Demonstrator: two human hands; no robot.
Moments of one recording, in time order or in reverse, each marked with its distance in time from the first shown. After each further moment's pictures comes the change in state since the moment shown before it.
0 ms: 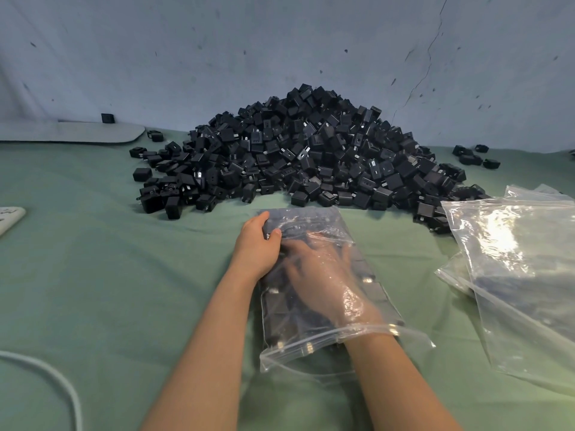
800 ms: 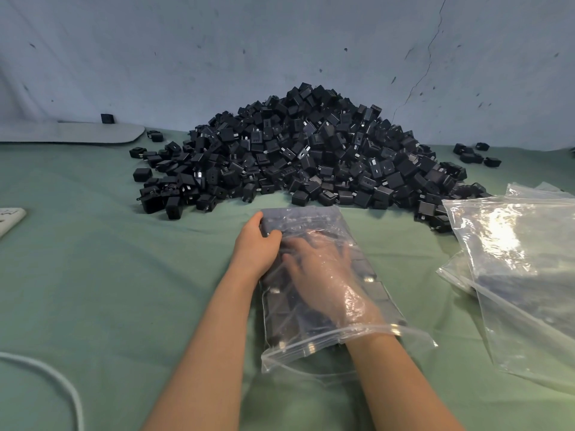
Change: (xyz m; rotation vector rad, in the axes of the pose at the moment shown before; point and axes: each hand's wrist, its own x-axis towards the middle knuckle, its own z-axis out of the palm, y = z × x) left_hand -0.006 0.004 -0.002 -0.172 0.005 -0.044; right_hand -0.001 0.001 0.001 0.060 0.042 -0.020
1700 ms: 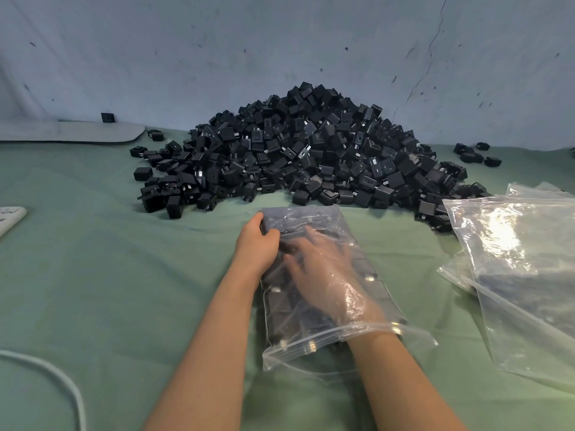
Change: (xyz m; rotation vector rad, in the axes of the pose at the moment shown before) left_hand 0.000 -0.001 0.002 -0.063 0.015 -0.018; right_hand 0.001 0.005 0.002 -0.020 -0.011 0.008
